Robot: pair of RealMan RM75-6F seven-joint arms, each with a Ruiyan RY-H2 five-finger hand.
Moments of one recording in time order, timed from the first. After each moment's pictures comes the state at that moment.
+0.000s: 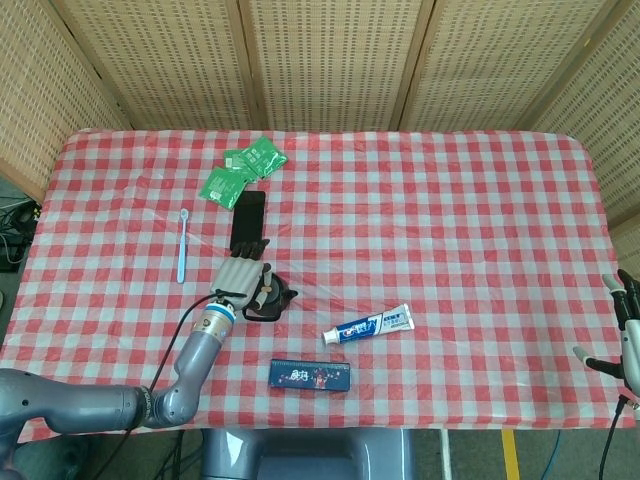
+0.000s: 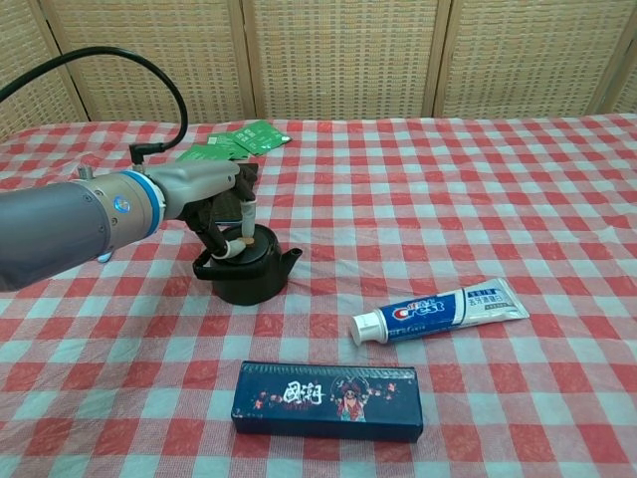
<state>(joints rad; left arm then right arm) -0.96 -1.67 -0.20 -1.56 0.54 1.07 0.72 0.06 -1.04 0.14 -1.62 -1.37 1.46 0.08</state>
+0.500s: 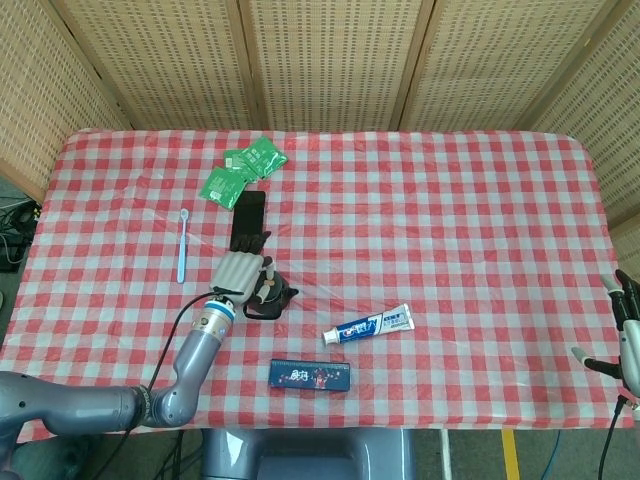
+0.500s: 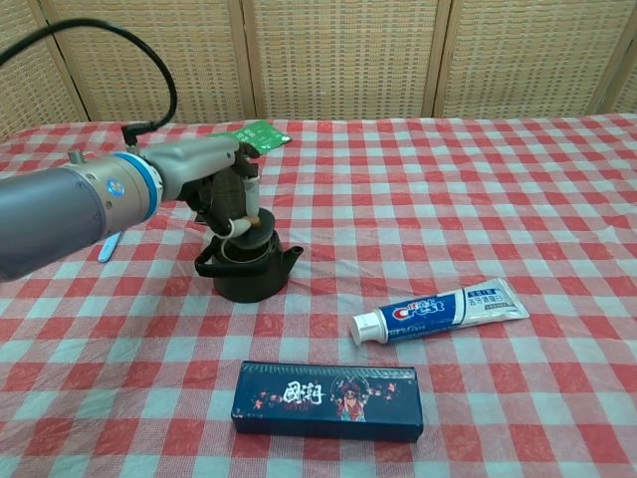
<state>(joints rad) -0.94 -1.65 -0.23 -1.59 0.64 1.10 0.65 0.06 -1.04 0.13 -1.62 -1.38 1.46 0.08</state>
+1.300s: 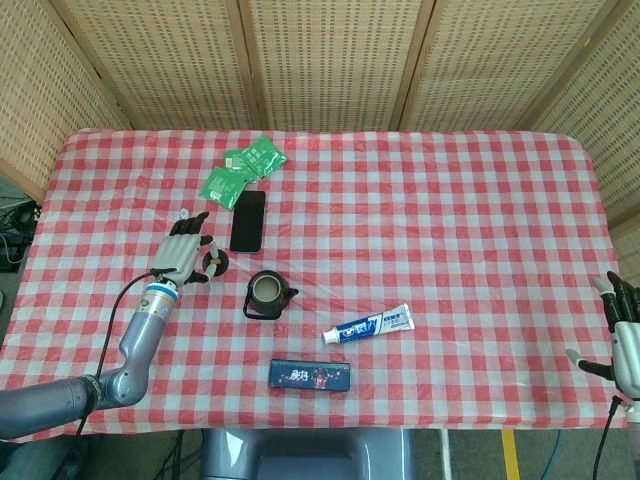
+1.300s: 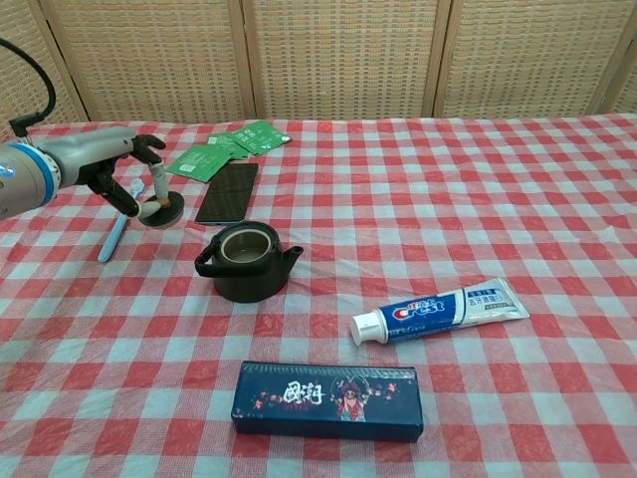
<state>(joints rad) -0.81 -1.53 -0.19 -1.41 0.72 0.95 0.37 0.06 -1.05 0.12 -1.63 -1.39 1.46 0.04</state>
